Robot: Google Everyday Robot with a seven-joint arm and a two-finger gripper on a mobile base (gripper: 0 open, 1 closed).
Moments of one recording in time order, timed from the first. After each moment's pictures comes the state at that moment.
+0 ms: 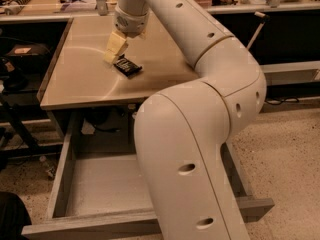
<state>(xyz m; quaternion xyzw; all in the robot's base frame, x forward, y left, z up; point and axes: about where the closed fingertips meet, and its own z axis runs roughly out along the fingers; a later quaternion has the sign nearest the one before) 0.740 0.088 0.872 -0.50 0.85 0.08 0.13</state>
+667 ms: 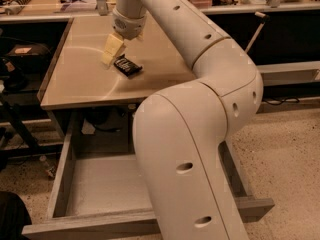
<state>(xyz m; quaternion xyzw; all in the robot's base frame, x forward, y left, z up) 0.744 0.098 0.863 -0.50 0.85 0.09 0.14</state>
